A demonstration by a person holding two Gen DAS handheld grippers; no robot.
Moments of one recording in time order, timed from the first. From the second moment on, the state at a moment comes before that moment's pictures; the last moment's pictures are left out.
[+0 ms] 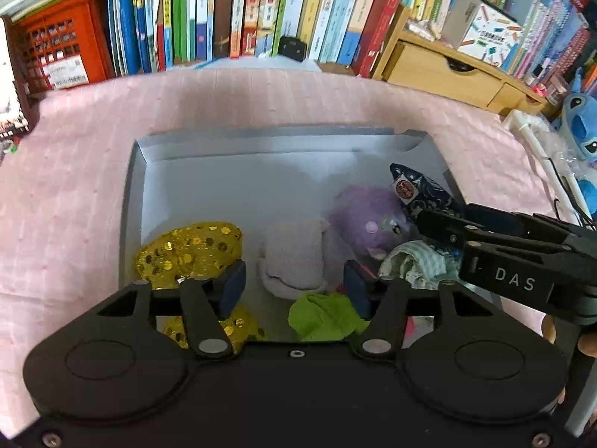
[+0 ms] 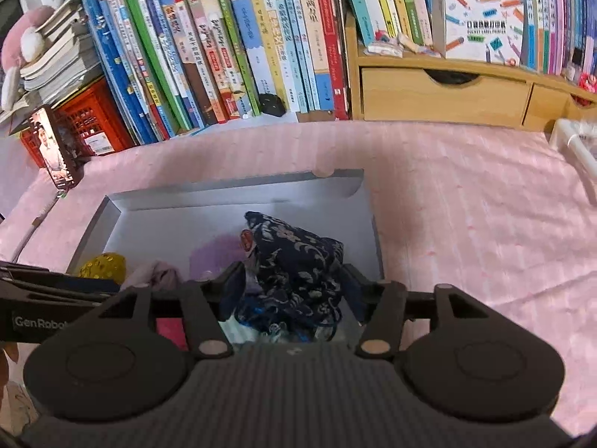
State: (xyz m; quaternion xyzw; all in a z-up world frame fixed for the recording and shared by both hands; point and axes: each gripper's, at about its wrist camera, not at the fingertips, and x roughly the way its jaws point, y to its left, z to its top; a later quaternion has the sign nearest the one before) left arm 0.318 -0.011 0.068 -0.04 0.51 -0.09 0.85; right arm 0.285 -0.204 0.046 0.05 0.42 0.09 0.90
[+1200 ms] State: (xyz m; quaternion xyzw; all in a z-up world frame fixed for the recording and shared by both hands) left arm 0.119 0.063 0.132 -0.04 0.34 -0.11 0.93; right arm 0.102 -0.155 0.127 -0.07 0.21 0.18 0.96
